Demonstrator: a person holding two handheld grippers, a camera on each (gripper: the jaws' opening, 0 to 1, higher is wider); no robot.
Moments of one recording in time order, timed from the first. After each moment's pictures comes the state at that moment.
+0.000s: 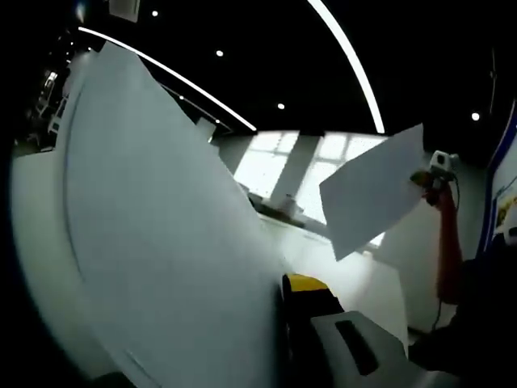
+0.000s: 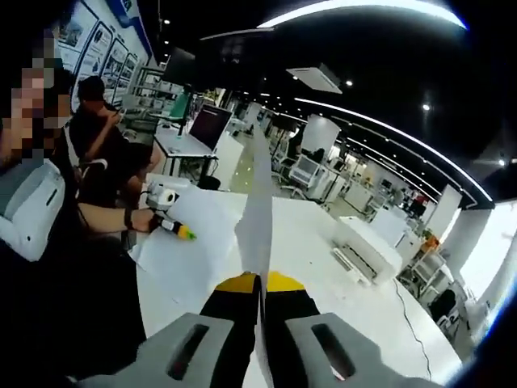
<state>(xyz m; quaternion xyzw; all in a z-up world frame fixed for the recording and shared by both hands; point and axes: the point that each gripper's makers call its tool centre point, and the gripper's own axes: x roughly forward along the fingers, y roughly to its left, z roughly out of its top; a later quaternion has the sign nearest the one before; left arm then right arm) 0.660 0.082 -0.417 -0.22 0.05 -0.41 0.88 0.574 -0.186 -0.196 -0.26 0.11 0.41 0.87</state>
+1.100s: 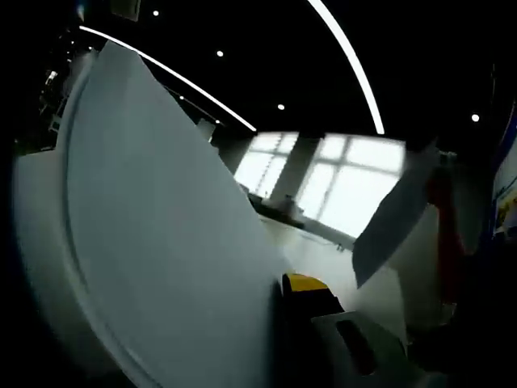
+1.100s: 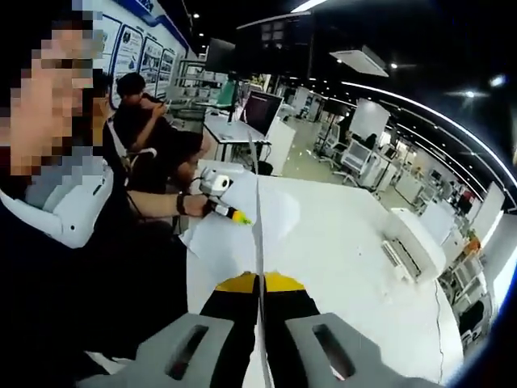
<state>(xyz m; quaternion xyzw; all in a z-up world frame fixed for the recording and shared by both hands) 0.658 0.081 -0.417 -0.22 0.05 -0.41 0.88 0.527 -0.158 -0.223 -0.27 0.18 0.53 0.78</state>
